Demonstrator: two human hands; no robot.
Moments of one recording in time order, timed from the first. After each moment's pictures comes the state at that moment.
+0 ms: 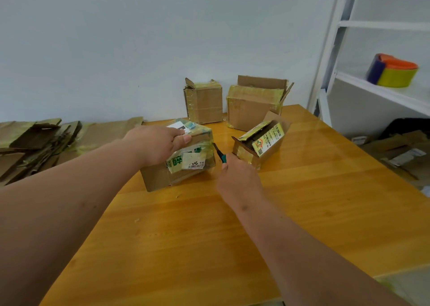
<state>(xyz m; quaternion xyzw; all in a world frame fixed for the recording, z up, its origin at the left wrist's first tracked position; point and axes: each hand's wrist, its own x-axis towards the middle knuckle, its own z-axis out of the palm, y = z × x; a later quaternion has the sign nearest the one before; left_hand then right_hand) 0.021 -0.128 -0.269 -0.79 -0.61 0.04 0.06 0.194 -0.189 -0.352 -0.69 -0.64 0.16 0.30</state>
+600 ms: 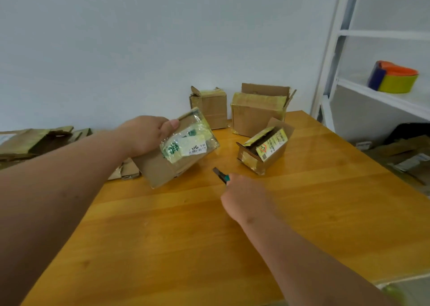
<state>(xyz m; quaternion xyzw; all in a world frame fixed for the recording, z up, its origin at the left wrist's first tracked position) -0.003 -0.129 -0.238 -0.78 -0.63 -0.07 -0.03 0.194 -0.205 -0.363 -0.71 -0.66 0.16 0.19</state>
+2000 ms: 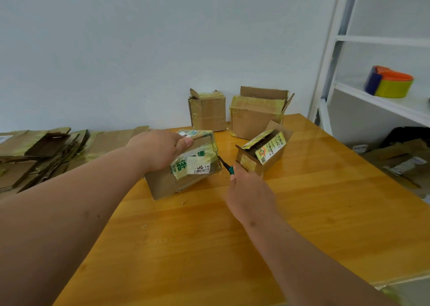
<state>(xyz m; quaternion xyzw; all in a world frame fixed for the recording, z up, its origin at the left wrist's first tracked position) 0.012 -0.132 -0.259 -0.80 -0.61 0.00 0.03 0.201 -0.204 -0.358 -0.70 -0.64 0.10 0.28</state>
